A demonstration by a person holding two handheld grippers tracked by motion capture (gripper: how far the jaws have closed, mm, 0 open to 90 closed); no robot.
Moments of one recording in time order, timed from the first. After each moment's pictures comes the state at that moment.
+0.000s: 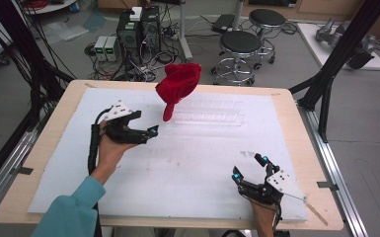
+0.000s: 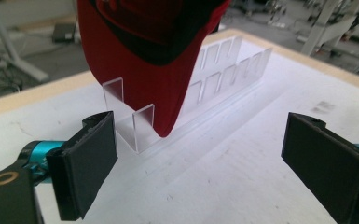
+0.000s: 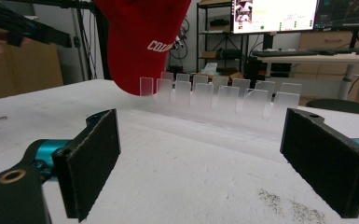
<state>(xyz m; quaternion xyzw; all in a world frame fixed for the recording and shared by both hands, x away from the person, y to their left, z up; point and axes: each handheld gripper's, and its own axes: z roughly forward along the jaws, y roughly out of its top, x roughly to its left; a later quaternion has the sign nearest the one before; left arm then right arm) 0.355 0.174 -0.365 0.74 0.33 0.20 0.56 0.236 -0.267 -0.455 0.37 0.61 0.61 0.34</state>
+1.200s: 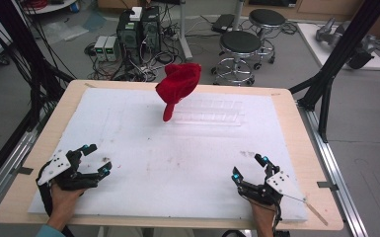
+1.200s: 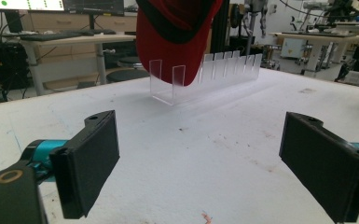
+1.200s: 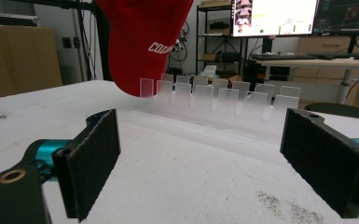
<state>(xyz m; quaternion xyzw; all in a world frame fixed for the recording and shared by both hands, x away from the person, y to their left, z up) 0.267 0.290 -0.452 0.66 0.29 0.26 0.64 0.235 -0.267 -0.455 0.36 0.61 0.61 0.34</state>
